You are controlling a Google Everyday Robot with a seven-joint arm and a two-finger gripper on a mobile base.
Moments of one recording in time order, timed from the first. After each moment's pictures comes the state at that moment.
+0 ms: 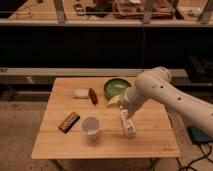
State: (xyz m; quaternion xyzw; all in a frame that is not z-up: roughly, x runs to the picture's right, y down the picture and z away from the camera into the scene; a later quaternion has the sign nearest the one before) arm 0.067 0.095 0.669 -0.11 -0.30 -0.49 0.81
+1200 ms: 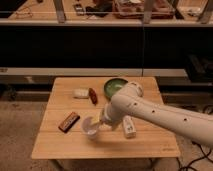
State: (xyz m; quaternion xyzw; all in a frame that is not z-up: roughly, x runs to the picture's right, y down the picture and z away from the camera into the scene) arm -0.018 0.179 0.692 -0.10 -0.34 -0.60 0.72
